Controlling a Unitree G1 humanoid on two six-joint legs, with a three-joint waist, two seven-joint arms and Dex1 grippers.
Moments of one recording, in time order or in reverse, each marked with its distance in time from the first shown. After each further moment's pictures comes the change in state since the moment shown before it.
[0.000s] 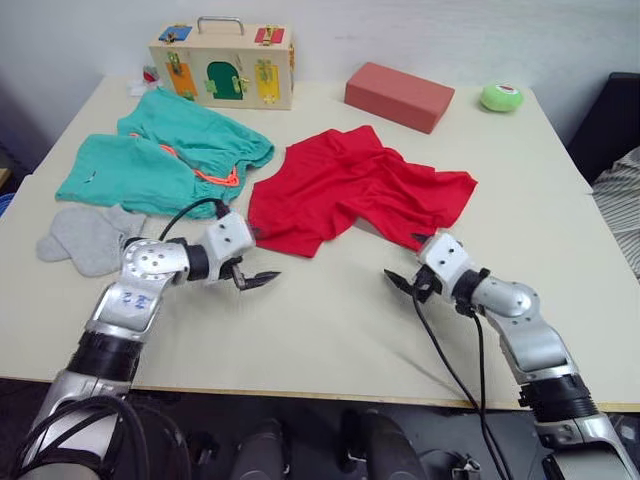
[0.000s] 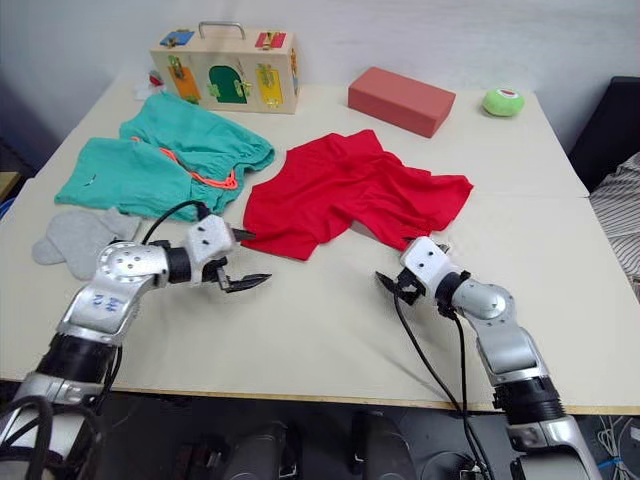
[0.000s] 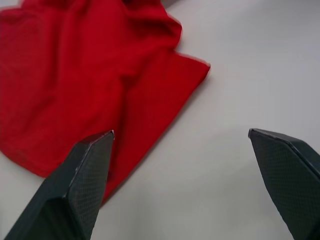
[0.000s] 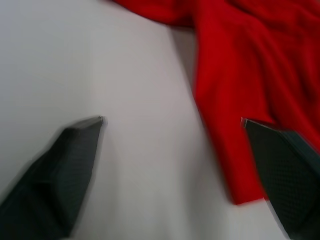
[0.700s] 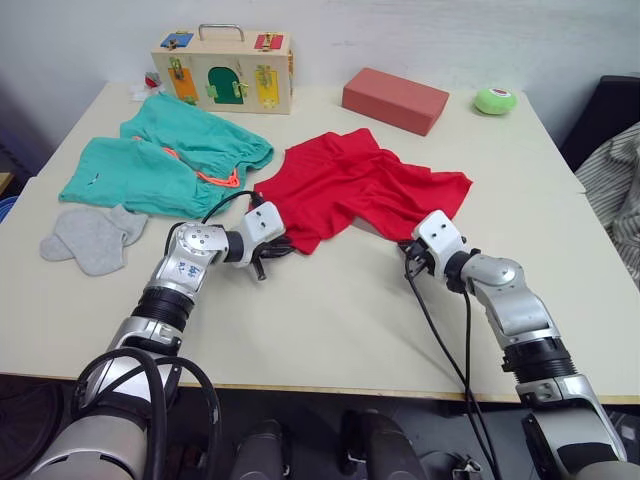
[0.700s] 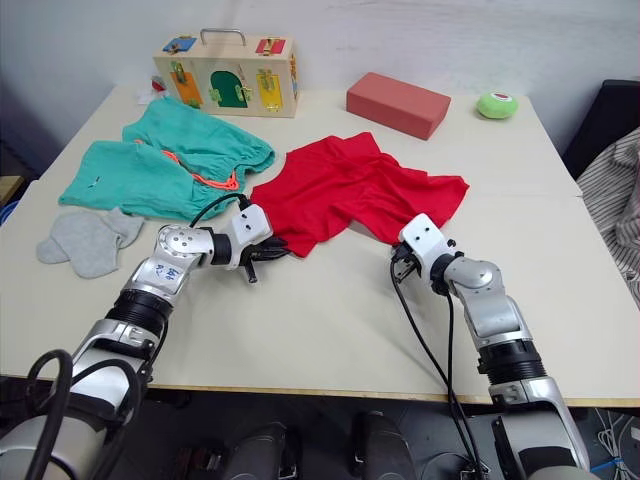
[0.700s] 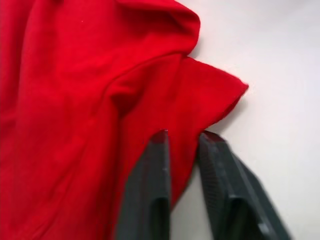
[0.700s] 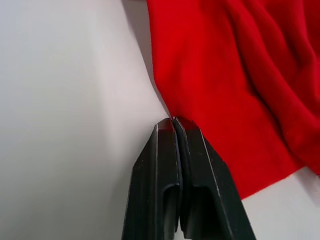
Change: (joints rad) left arm -0.268 -0.200 -0.040 0.506 0.110 -0.200 0.015; right arm -0.161 0.032 0.007 0.168 0.006 0.169 -0.001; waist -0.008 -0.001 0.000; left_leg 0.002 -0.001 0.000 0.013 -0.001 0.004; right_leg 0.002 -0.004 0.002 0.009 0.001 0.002
